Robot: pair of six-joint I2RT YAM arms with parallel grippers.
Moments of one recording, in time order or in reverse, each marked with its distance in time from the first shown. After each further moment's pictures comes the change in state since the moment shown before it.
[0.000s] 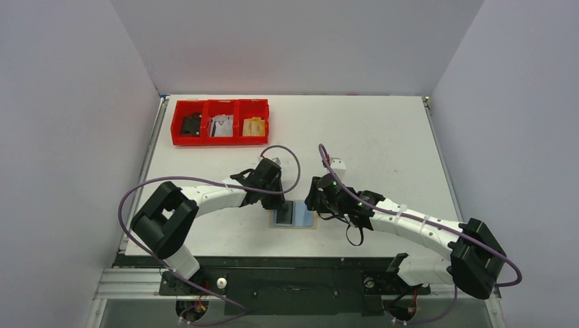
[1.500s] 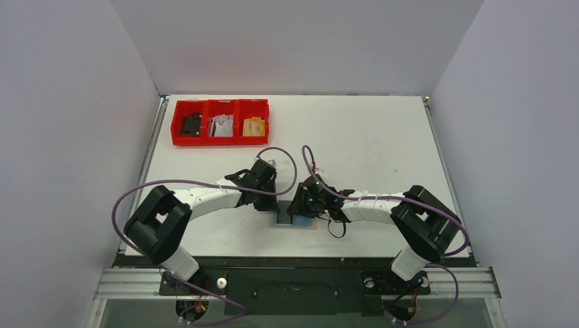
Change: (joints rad) left arm 0.025 -0.051 -0.021 -0.103 -0.046 0.117; right arm -0.043 0.375 -0.005 0.333 -0.256 0.189
